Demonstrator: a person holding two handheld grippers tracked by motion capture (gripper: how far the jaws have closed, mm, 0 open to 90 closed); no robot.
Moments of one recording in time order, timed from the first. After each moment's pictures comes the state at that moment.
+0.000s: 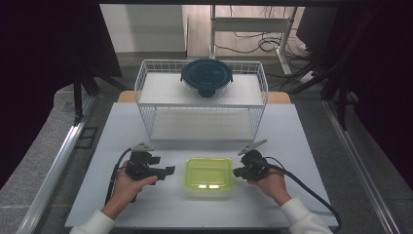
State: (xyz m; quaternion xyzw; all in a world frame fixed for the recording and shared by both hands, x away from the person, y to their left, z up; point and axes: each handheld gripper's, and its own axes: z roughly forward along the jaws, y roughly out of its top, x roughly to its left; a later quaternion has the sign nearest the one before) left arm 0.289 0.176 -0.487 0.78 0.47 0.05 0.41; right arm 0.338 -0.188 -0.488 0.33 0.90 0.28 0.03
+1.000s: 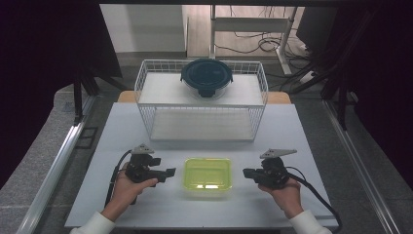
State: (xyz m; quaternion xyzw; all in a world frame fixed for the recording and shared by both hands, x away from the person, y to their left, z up) left arm 0.279 0.174 -0.485 0.78 0.47 0.05 0.42; right arm 0.299 -0.231 -0.467 0.40 0.83 0.39 0.04
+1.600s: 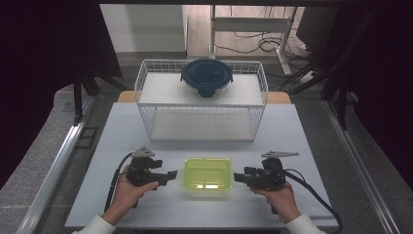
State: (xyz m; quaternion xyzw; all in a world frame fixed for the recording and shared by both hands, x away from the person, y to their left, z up) left arm 0.270 0.167 -0.484 0.77 0.46 0.05 0.43; right arm 0.297 -0.226 -0.472 0.45 0.77 0.45 -0.03
